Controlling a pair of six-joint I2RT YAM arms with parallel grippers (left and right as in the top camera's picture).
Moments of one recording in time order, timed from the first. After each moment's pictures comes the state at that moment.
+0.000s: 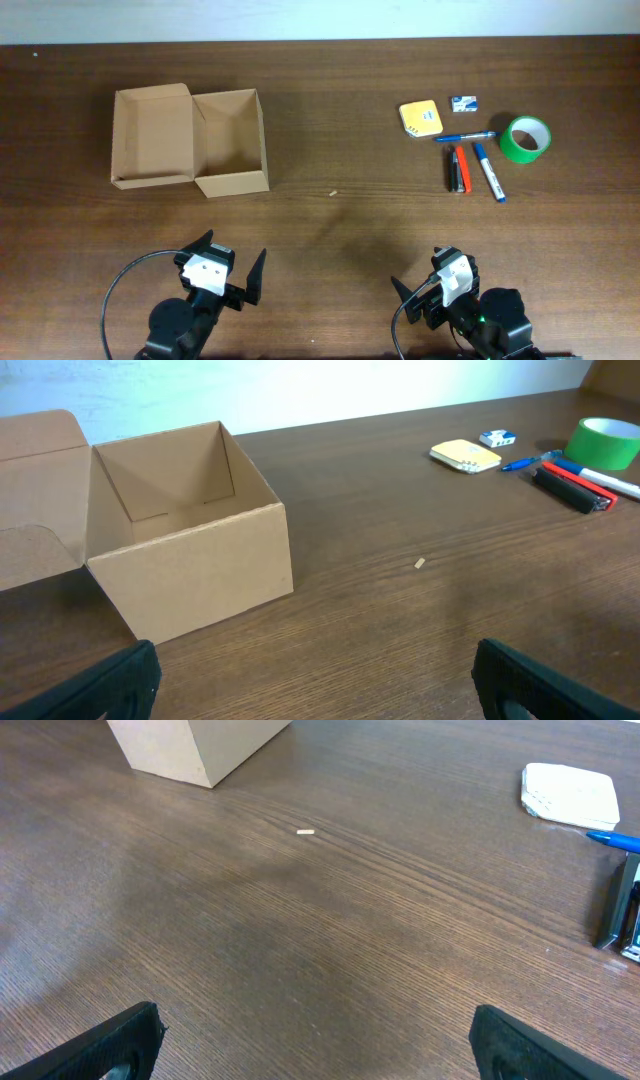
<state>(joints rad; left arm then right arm) -0.29 0.02 0.11 -0.35 0.07 0.00 0.36 0.01 0.17 -0.62 -0.21 -0.04</state>
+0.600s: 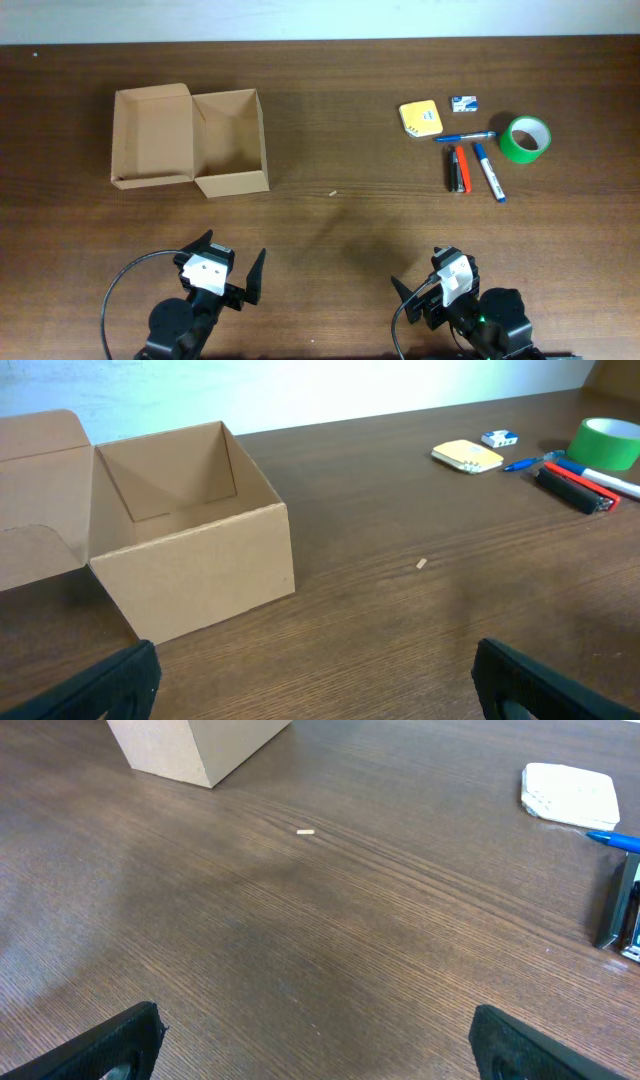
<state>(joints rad) -0.29 0.02 0.11 -0.35 0.06 0.00 0.36 0.01 0.17 -0.62 -0.21 -0.05</state>
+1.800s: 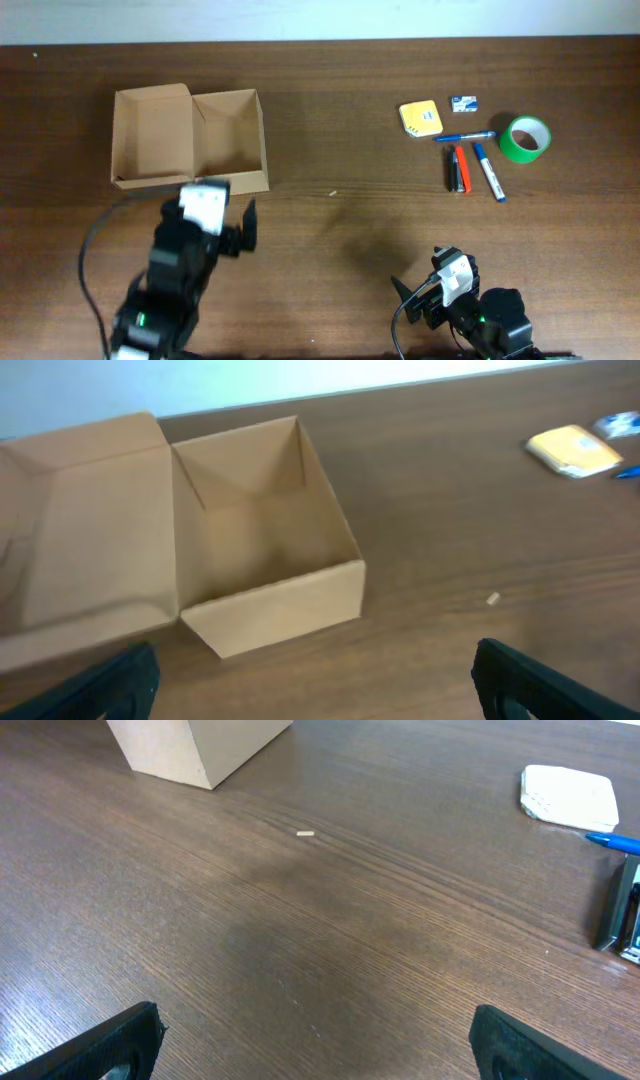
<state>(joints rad) -0.29 0.77 0.61 -0.35 -0.12 -0.03 0.36 0.01 0.17 -0.62 -0.21 -0.05</state>
